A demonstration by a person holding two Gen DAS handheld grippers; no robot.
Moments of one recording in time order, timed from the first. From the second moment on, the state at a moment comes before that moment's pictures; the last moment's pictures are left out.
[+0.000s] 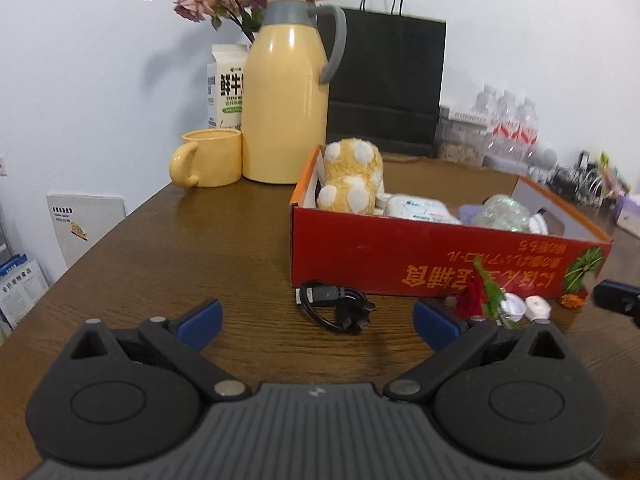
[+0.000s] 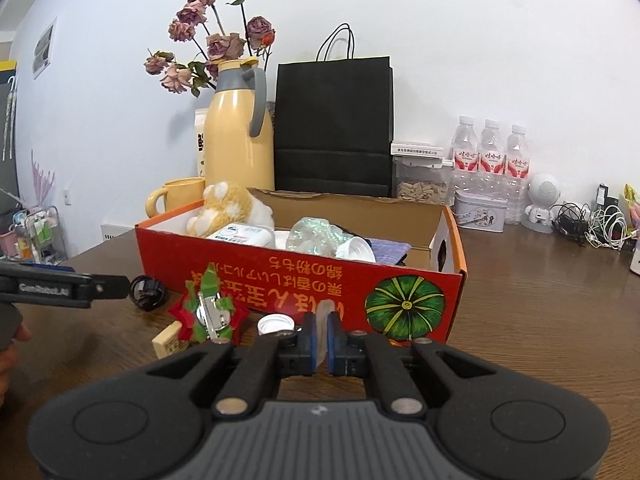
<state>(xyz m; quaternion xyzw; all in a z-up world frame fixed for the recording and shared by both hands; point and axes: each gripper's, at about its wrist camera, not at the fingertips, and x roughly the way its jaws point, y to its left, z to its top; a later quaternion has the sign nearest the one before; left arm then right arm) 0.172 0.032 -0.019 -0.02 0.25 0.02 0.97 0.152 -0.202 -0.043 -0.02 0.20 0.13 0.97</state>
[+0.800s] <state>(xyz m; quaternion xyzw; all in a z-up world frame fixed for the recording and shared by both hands) 0.232 0.019 -0.033 -0.01 0.33 0.05 0.94 0.151 -0.203 -0.043 -0.02 0.19 0.13 0.97</state>
